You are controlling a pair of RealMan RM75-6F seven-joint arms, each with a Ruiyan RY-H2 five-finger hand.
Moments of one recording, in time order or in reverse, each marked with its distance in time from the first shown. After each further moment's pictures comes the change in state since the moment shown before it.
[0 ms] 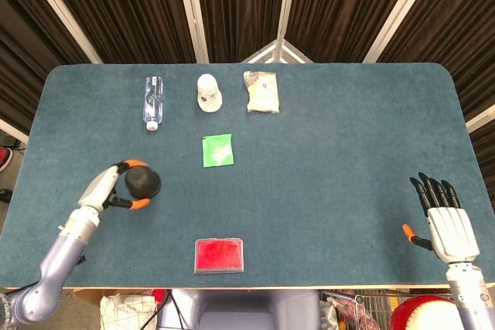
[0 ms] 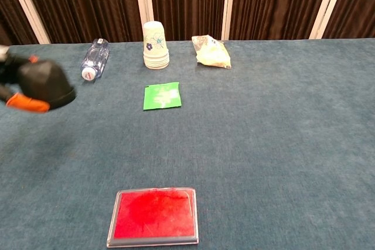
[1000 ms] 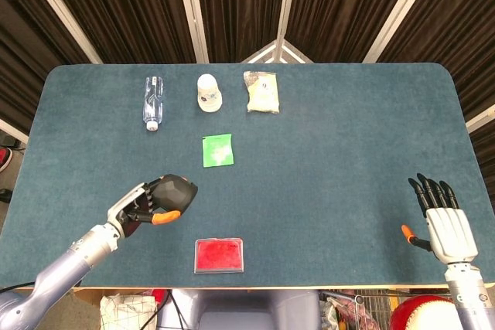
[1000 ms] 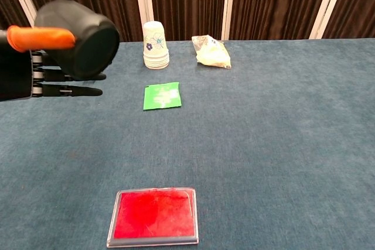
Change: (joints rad) left arm 0.030 0.202 -0.066 -0.265 0.407 -0.317 -1.145; right arm -0.001 -0.004 -0.005 0.003 -0.006 0.004 0.004
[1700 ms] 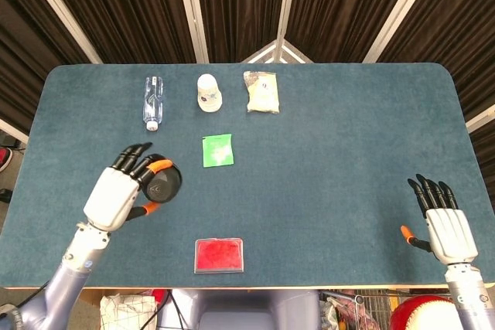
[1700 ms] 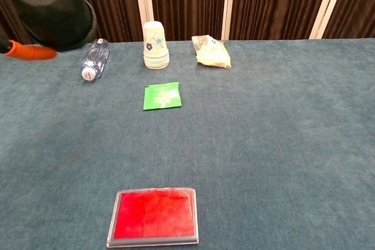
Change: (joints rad) left arm 0.111 -0.360 0.073 0.360 0.630 0.749 1.557; right arm 0.002 0.003 -0.003 -0.002 -0.006 -0.004 0.019
